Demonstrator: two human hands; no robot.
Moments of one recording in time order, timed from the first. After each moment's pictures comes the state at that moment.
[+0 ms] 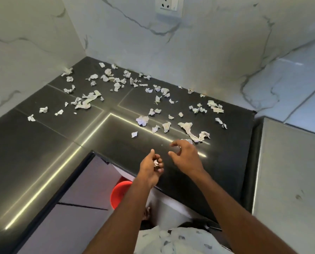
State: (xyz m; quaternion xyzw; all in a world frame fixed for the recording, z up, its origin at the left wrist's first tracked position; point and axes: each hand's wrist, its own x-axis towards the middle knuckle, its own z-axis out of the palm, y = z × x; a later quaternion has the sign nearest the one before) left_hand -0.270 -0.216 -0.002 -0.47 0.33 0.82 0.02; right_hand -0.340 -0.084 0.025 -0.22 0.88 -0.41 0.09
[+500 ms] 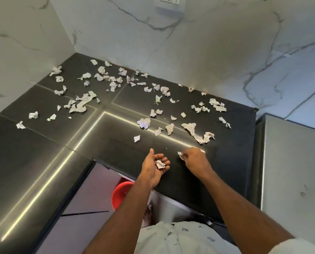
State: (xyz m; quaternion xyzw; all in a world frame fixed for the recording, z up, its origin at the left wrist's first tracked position) left_hand -0.293 -0.256 -0.015 -0.45 0.34 0.82 0.08; right_hand -0.373 -0.091 -0.018 -0.21 0.95 -0.17 0.13
